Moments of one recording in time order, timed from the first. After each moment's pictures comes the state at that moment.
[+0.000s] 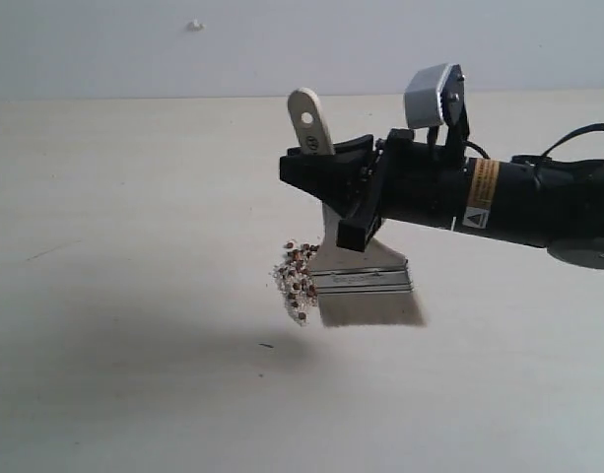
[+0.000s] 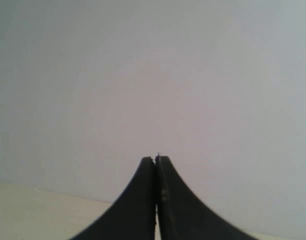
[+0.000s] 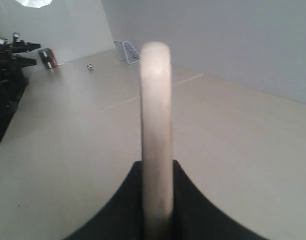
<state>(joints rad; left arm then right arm) 0.03 0.01 -0.04 0.65 -0.17 -0.98 0.34 1.85 -0.70 -0.95 -1.20 0.61</state>
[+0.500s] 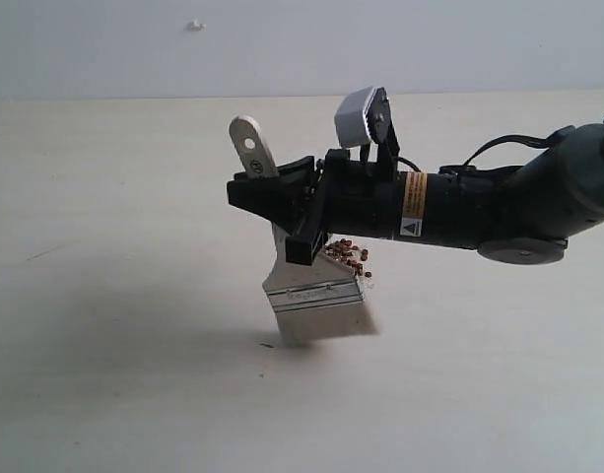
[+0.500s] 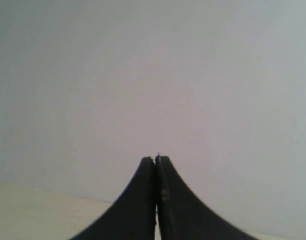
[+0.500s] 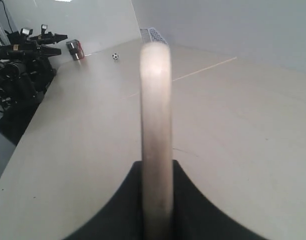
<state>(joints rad) 0.03 0.01 -0.04 0.65 -0.17 -0.98 0.43 2.02 -0.83 -0.96 -1.21 0.65</state>
